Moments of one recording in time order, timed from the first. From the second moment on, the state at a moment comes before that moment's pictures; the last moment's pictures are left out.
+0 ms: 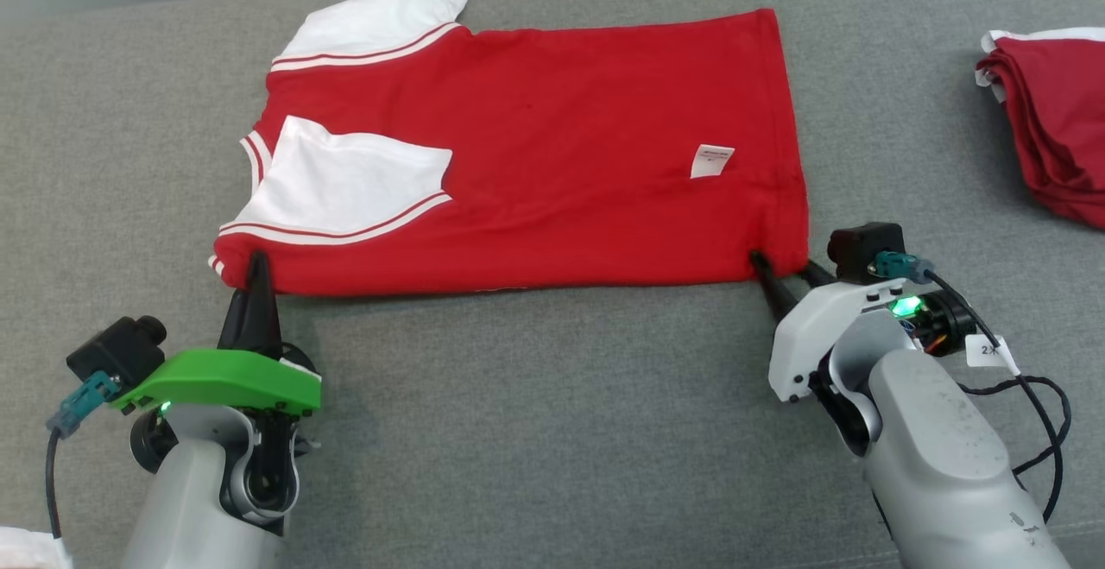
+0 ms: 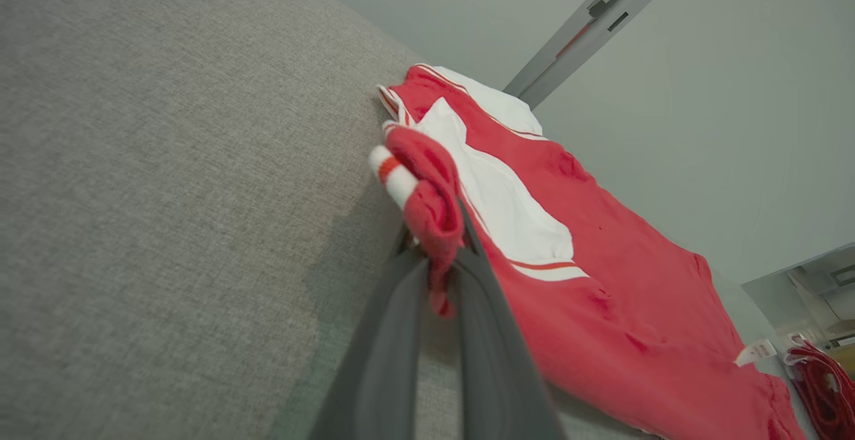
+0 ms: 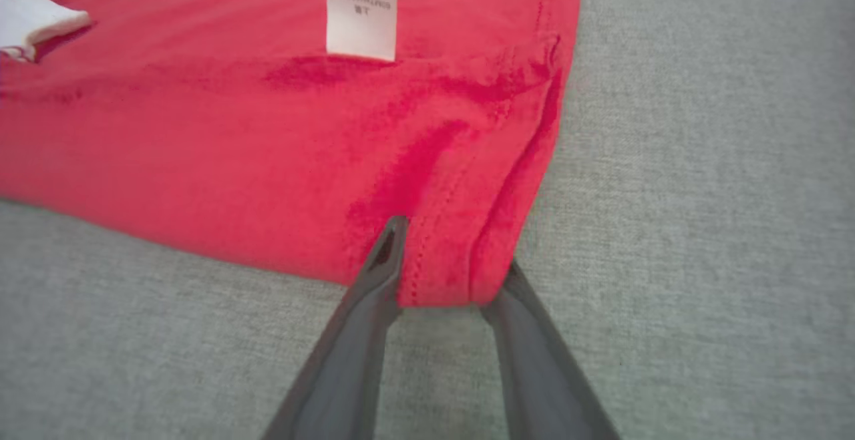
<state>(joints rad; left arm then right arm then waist) -0.36 0.12 -0.11 0.49 -0.83 -0.12 -0.19 -0.54 -0.05 0.12 0.69 0.17 0.13 0.00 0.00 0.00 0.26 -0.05</state>
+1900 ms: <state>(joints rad) -0.47 0.51 -0.23 0.05 -0.67 -0.07 0.27 -0.27 -0.05 -0.01 0.12 0.03 0.13 0.11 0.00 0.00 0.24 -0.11</state>
